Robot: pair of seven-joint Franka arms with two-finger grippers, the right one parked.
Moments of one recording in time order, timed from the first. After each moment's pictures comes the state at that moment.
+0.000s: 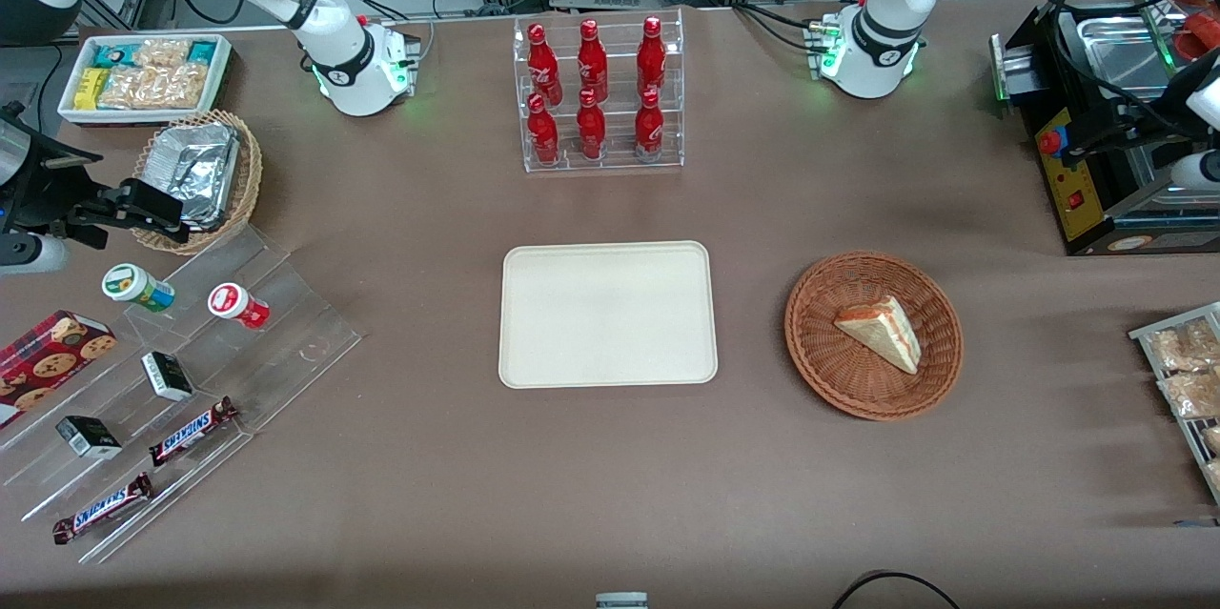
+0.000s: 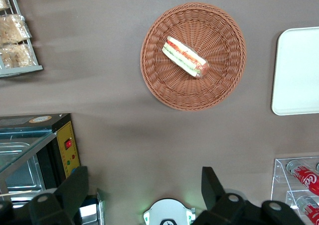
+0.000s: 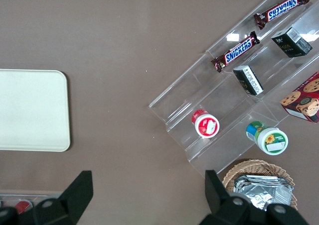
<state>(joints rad) -0.05 -0.01 0.06 -1.51 0.01 1.38 0.07</state>
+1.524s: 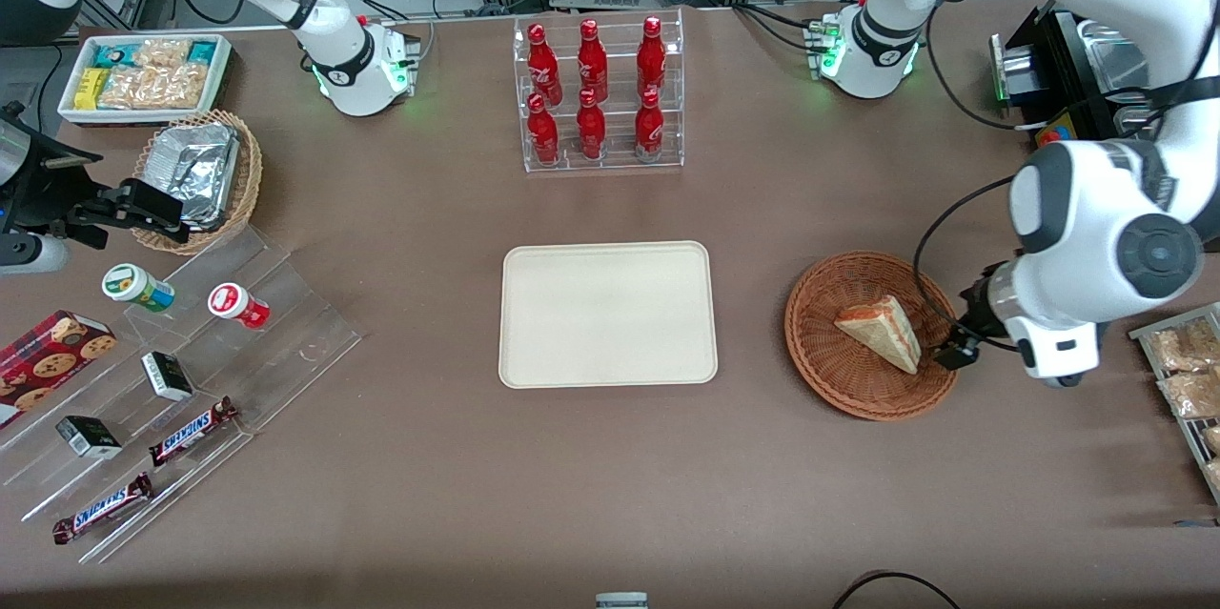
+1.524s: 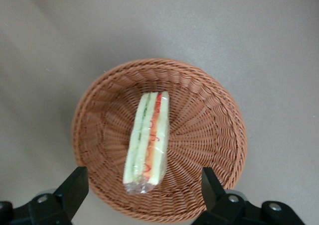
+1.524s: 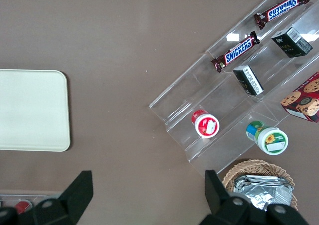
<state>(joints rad) -0.13 0.33 0.04 -1.76 -0.03 1.99 -1.05</state>
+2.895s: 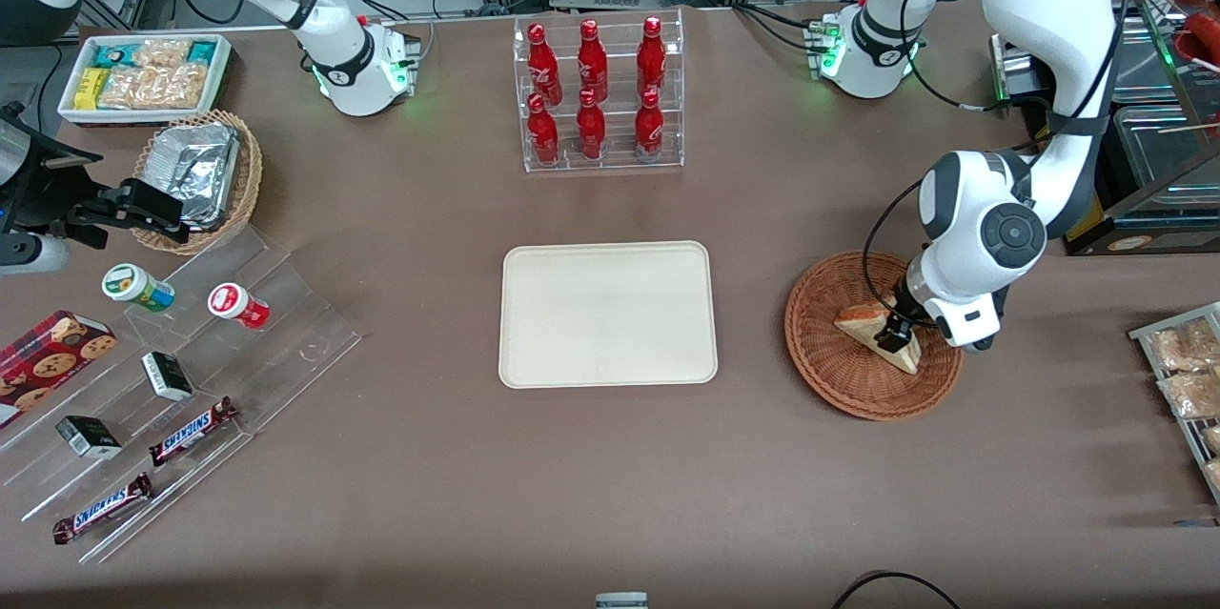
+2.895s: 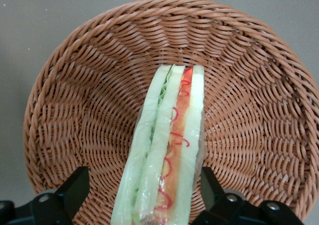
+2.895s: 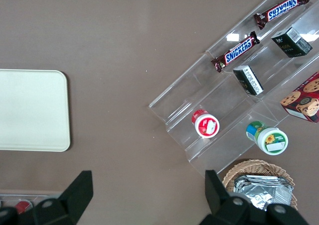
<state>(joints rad) -0.18 0.32 0.04 -2.12 -0.03 2.40 -1.24</state>
